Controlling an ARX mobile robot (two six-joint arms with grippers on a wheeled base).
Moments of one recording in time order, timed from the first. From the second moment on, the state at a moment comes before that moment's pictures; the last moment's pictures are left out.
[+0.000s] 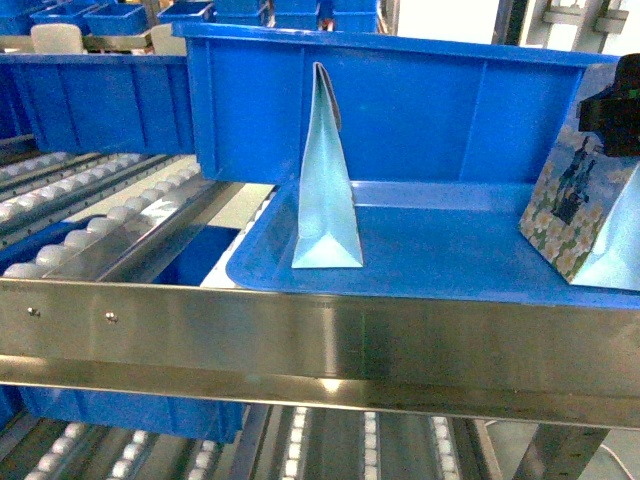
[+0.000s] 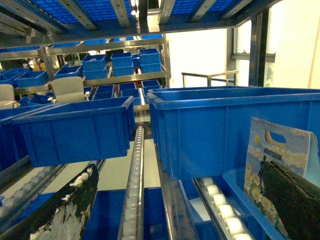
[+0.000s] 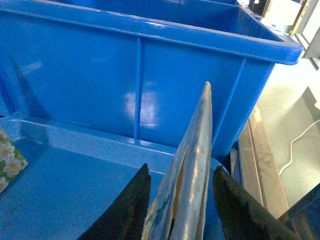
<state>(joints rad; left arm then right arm) -0.04 1.02 0.29 0.89 0.12 0.06 0.06 1.70 0.87 0.60 -0.10 -0.02</state>
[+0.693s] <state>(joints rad) -0.04 1.02 0.29 0.89 0.12 0.06 0.08 1.41 0.71 0.66 -0.18 0.06</state>
